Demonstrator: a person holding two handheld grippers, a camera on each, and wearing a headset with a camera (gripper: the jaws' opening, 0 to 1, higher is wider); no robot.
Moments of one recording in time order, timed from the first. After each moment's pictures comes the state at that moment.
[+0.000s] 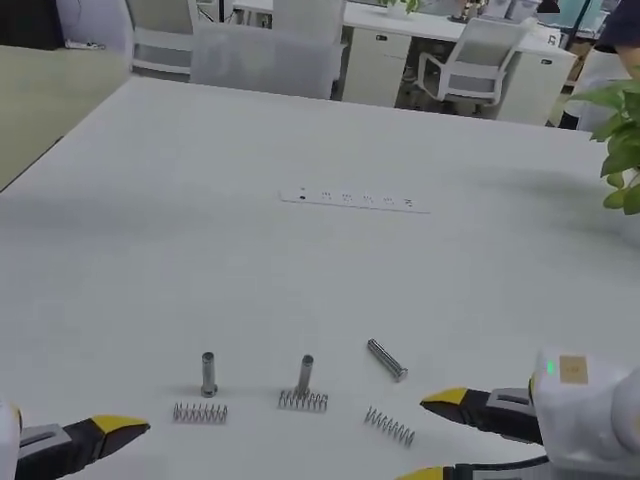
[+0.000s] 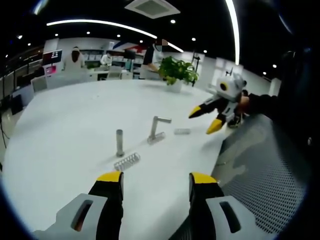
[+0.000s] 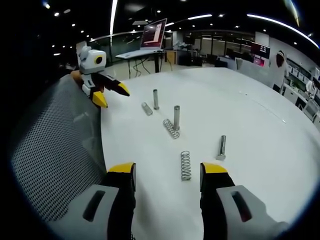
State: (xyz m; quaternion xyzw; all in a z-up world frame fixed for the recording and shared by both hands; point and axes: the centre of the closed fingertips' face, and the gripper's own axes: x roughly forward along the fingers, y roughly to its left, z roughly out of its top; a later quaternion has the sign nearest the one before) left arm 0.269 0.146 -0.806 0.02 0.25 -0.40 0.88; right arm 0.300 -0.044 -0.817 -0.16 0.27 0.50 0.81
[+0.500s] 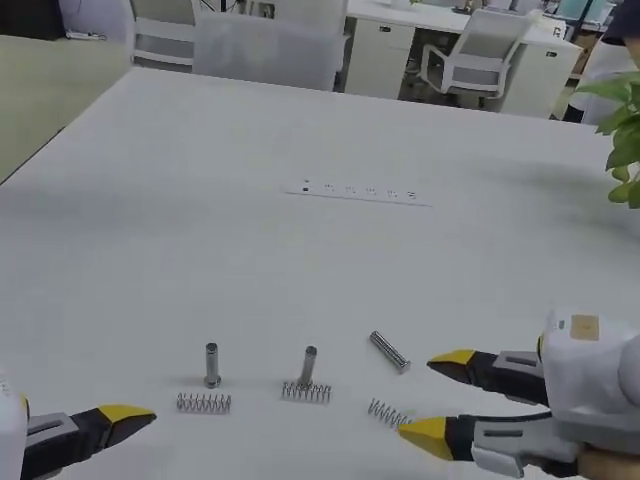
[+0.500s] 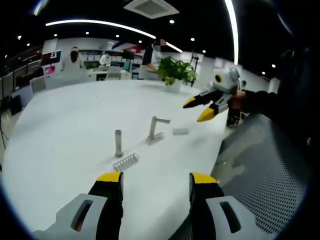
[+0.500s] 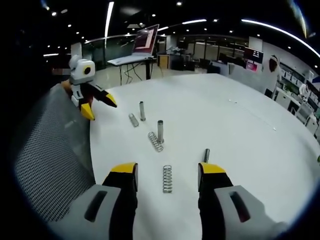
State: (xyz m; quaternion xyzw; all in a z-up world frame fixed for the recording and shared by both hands) left arm 0.268 0.145 -0.806 0.02 0.25 -0.40 0.88; right arm 0.334 -0.044 -0.792 -0.17 0.25 0.47 0.83
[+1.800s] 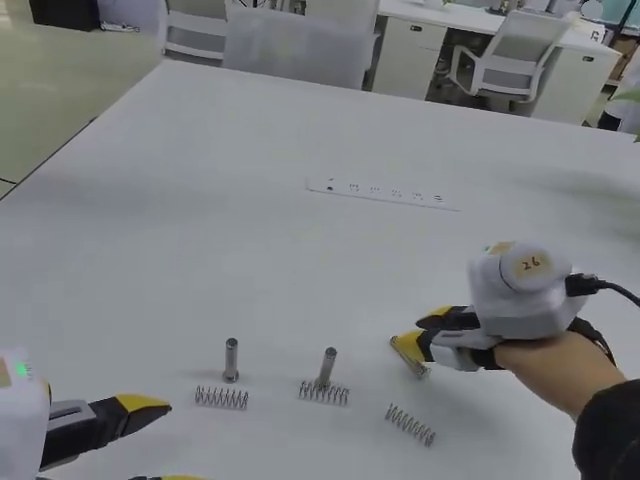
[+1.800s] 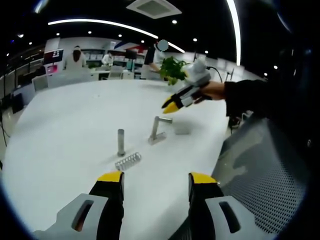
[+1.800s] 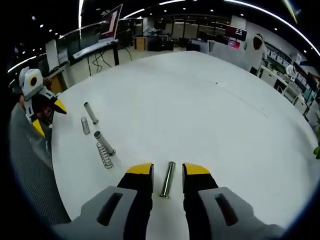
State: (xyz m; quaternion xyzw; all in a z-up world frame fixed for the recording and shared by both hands) left arm 0.270 0.149 -0.807 0.01 0.25 -0.39 0.88; right arm 0.431 -0.038 -0.828 -0.17 0.34 0.37 0.85
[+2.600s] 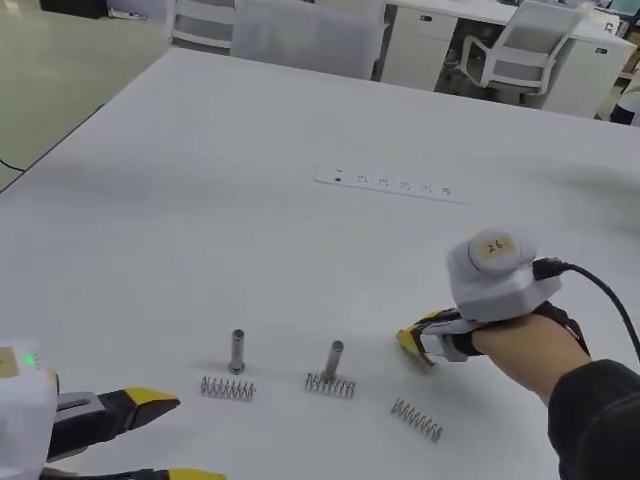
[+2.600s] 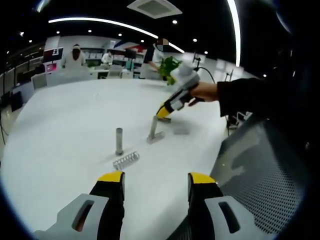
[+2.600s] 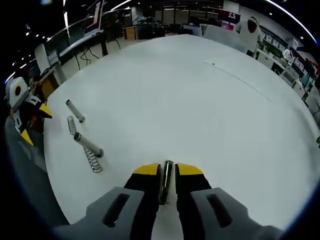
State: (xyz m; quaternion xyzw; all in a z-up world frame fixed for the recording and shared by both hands) left arm 0.270 0.148 -0.808 0.01 0.26 -0.40 0.88; right arm 0.442 -0.034 -0.857 -0.17 0.41 0.34 0.83
